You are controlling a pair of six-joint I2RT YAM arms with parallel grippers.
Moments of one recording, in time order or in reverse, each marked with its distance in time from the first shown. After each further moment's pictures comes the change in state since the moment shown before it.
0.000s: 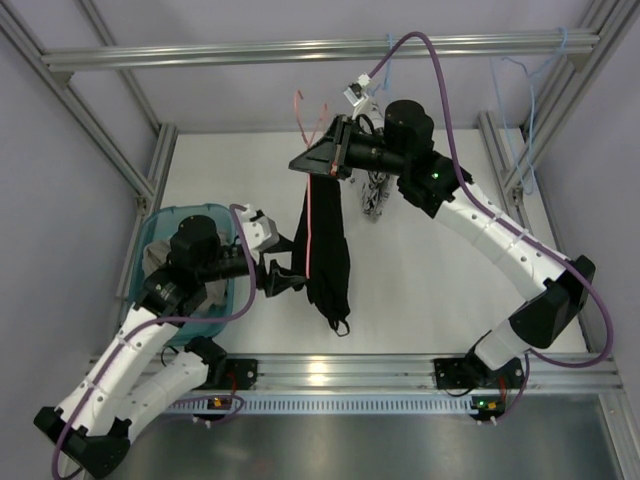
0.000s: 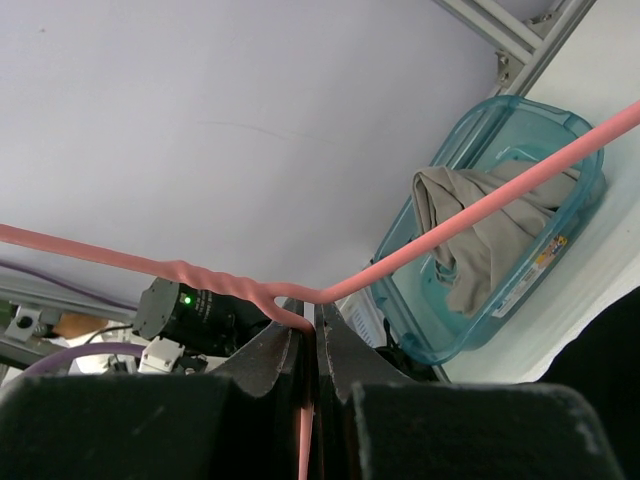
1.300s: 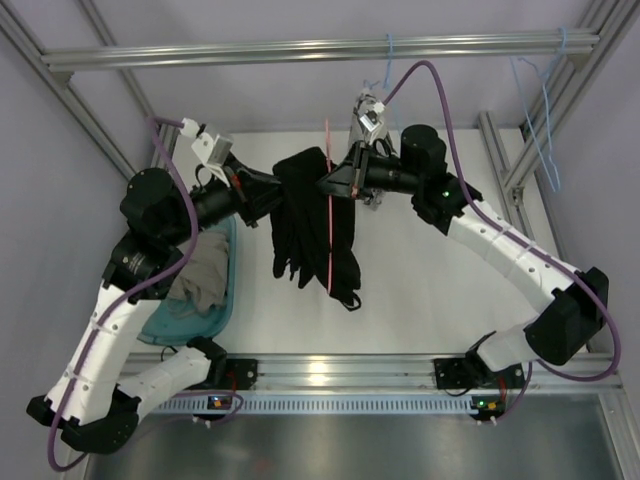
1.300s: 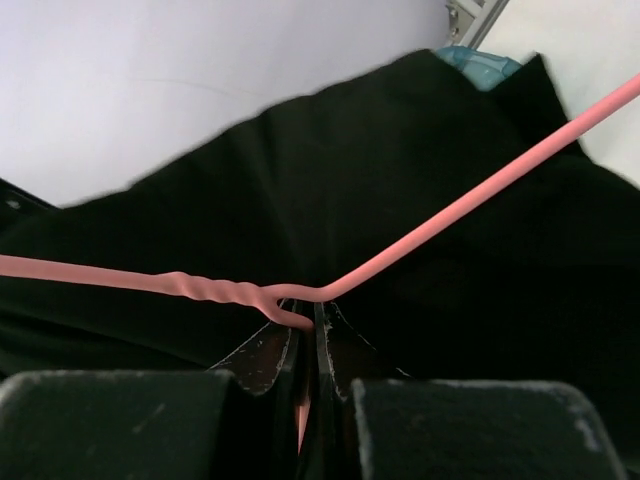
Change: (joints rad) left arm 0.025 0.193 0.475 0.061 -0.251 -0.466; right arm -0.081 -0.117 -0.288 0.085 -0.089 -0.072
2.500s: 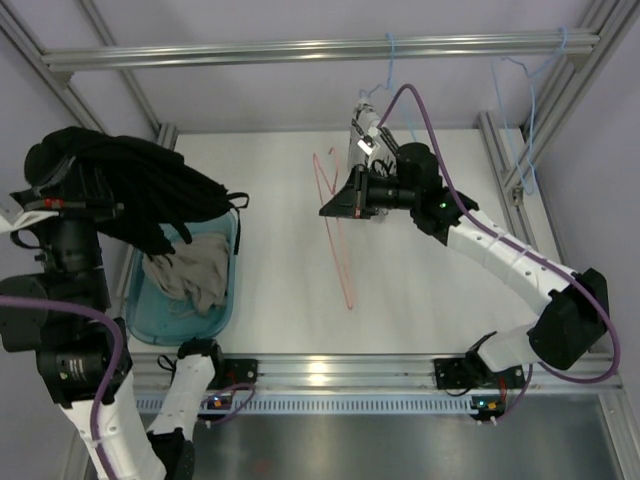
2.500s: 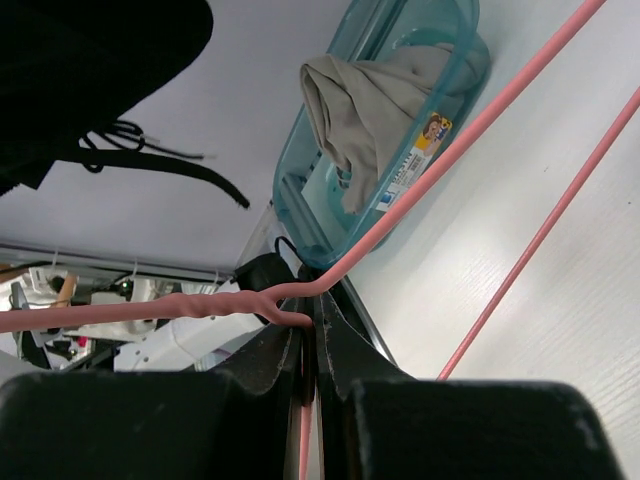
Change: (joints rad) left arm 0.582 -0.203 0.269 -0.022 -0.564 -0.032; right arm -0.002 -0.030 -0.139 -0.042 -0.011 -0.108
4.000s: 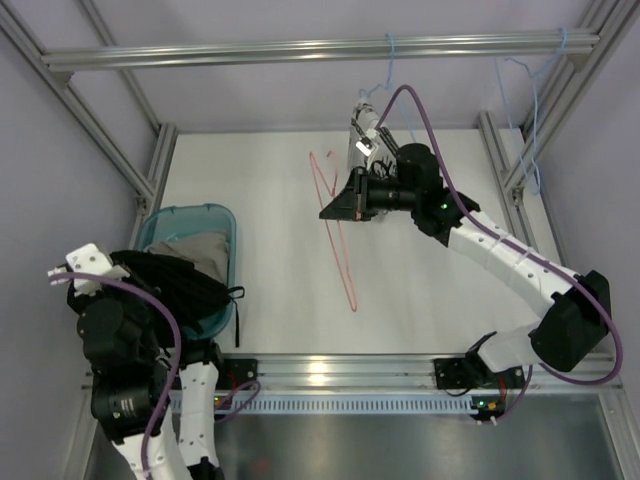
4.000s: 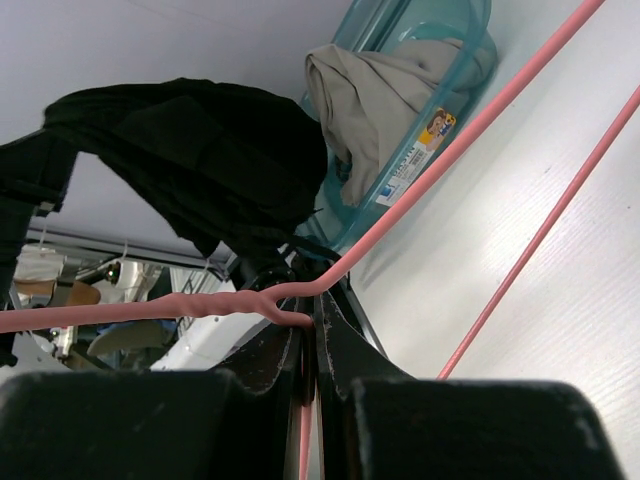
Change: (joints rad) left arm 0.137 -0.397 -0.407 -0.522 -0.211 0.226; right arm 0.014 -0.013 0.001 -0.014 -0.018 -0.052
